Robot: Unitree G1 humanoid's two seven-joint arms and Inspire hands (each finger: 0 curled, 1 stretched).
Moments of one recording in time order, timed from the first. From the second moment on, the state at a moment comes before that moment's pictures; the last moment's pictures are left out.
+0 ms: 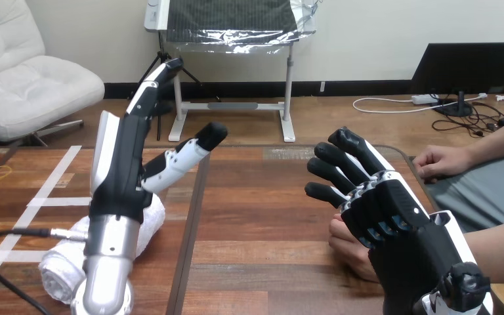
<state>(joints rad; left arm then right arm) -0.13 0.11 0.06 0.14 0.33 -0.39 0.10 0.58 -0.16 0.18 -0.46 0.28 -0.55 0.37</state>
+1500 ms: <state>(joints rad) -0.32 0.19 -0.04 0.55 0.52 -0.15 0.30 0.58 -0.16 0.18 -0.45 0.28 -0.56 0.37</state>
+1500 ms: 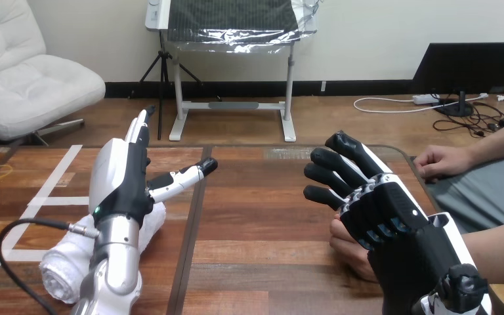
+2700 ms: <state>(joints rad) -0.41 0.26 -0.11 0.74 0.57 -0.11 0.46 0.58 -0.16 0.18 -0.45 0.28 -0.57 0.37</state>
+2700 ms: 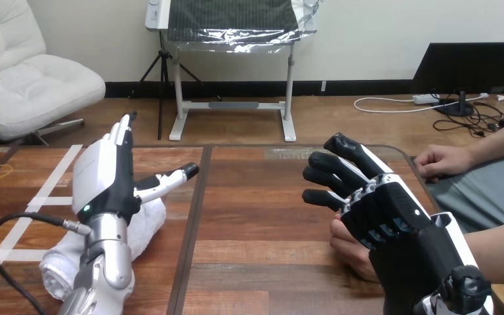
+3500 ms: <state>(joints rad) -0.42 0.28 -0.15 0.75 0.57 0.02 0.48 0.58 -0.16 0.18 -0.43 0.27 -0.59 0.37</state>
